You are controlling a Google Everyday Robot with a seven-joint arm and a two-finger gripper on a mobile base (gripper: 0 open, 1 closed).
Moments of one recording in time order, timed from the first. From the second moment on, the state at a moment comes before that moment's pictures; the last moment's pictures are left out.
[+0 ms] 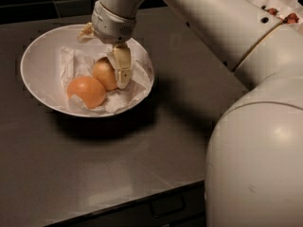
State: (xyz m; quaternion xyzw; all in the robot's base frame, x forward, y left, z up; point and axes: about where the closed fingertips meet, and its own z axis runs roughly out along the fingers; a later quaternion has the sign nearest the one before) arm 0.582 0.122 0.916 -0.89 0.39 0.12 0.19
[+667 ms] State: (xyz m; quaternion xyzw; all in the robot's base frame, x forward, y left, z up) arm 0.584 0.115 0.901 -0.89 0.40 0.12 0.18
